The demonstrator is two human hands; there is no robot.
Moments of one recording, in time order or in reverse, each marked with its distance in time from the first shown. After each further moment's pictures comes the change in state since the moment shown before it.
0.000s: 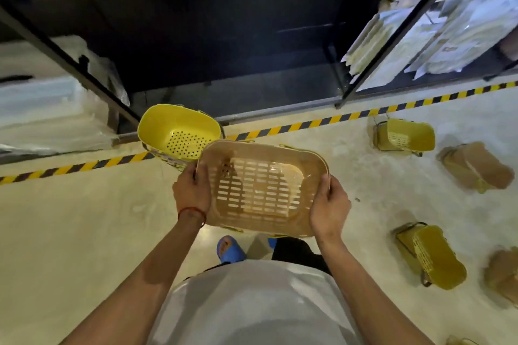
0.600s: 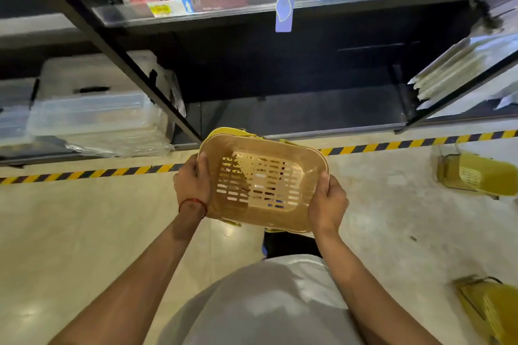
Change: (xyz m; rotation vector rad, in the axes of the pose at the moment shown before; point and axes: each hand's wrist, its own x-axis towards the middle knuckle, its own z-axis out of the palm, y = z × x) left_hand 0.168 -0.017 -0.108 -0.016 0.130 -0.121; right_hand 0.003 -0.119 0.186 0.109 -0.135 0.026
